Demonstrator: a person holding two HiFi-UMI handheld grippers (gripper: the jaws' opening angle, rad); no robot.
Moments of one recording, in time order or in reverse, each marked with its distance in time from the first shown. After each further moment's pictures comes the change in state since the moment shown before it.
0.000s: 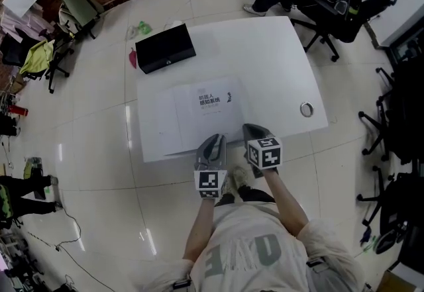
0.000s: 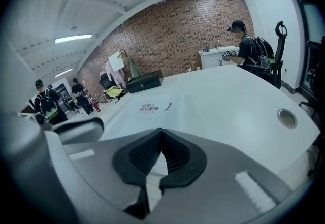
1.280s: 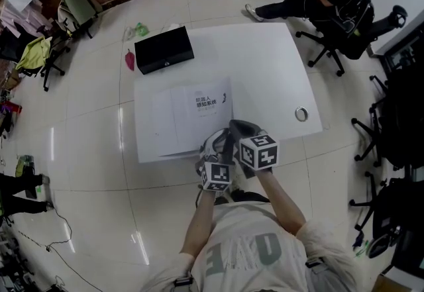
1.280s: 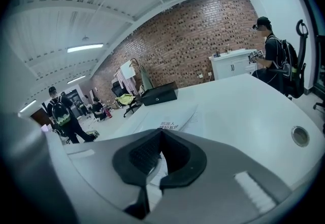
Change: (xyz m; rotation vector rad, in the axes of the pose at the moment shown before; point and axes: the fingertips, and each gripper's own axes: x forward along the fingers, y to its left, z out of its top) left arm 0.036 -0.028 0.009 0.278 0.025 -0.063; right arm -0.012 0.052 0.055 -0.015 -0.071 0.132
